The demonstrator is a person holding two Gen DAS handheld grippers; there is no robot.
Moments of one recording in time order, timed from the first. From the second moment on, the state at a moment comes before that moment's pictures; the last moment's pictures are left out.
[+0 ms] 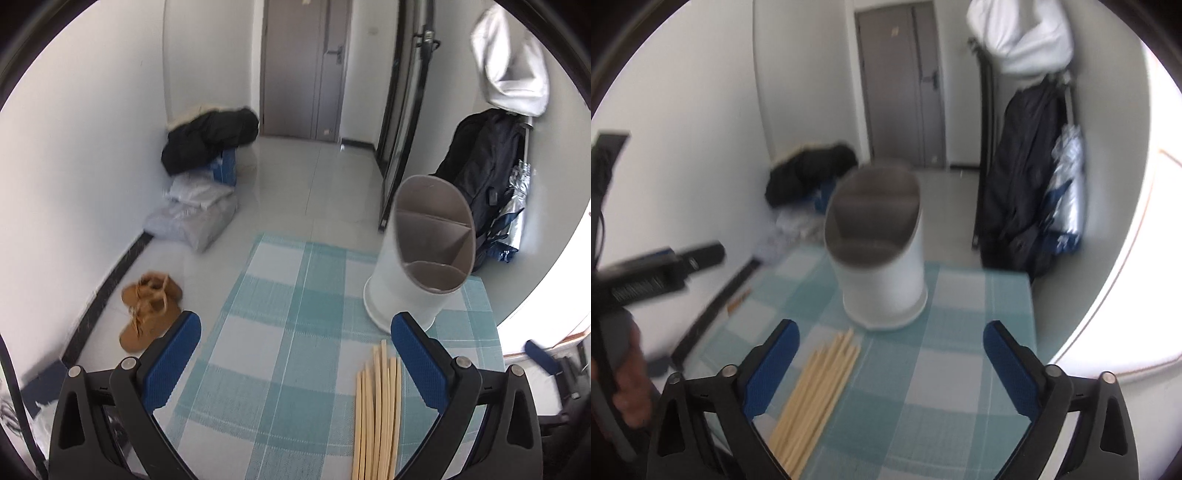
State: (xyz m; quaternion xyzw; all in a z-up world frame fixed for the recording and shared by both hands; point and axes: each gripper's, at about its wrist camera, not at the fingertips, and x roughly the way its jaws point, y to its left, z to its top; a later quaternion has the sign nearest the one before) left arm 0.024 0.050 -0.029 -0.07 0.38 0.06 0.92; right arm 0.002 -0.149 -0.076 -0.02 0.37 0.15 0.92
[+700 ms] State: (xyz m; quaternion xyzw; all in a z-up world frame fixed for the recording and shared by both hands) left arm 0.052 0.110 -0.052 -0.18 0.45 0.07 0.87; right arm 0.042 -0.090 -0.167 -0.11 0.53 0.14 0.83
